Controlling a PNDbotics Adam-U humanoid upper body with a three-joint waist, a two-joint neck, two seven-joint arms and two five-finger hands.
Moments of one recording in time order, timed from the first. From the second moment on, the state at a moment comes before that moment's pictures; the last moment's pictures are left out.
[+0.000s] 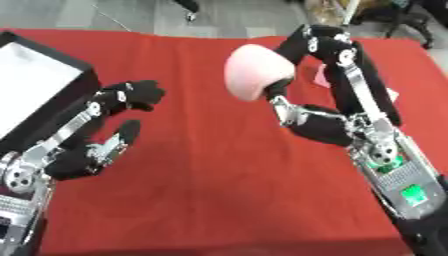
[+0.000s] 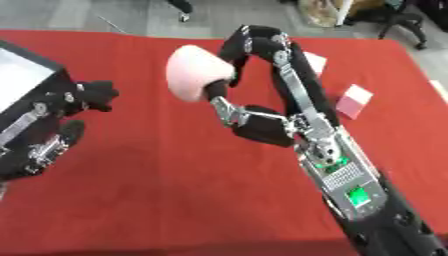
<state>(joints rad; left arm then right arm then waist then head) -0.33 0.29 -0.18 -1.86 -0.10 -0.26 -0.54 -0.44 -0.30 0.40 -1.98 0.27 -0.28 -0.13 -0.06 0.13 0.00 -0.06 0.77</state>
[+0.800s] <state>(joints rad) -0.43 0.26 -0.26 -1.76 -0.25 -0.32 -0.43 -0.47 -0.25 0.47 -1.98 0.20 -0.24 -0.05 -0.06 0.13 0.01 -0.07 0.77</state>
